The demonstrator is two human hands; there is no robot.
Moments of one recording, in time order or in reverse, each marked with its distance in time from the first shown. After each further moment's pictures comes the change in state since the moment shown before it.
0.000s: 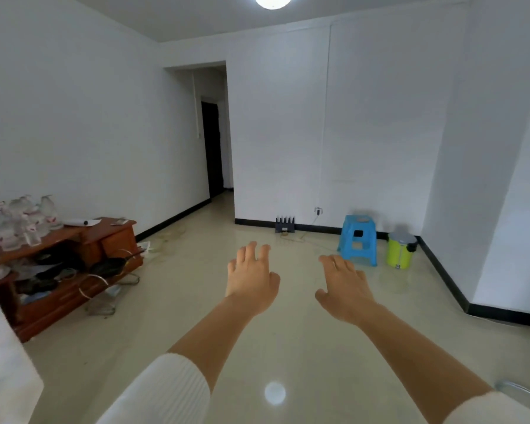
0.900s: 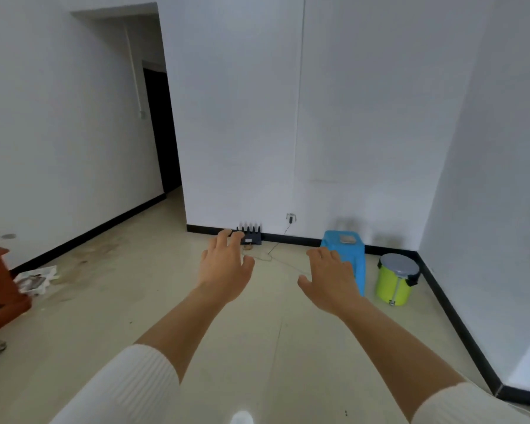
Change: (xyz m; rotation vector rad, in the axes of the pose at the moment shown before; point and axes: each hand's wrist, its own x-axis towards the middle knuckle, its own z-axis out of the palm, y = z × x) left_hand 0.784 0.089 0.347 -0.108 0.052 -0.037; right_hand 0.759 0.380 0.118 -0.089 0.027 0.052
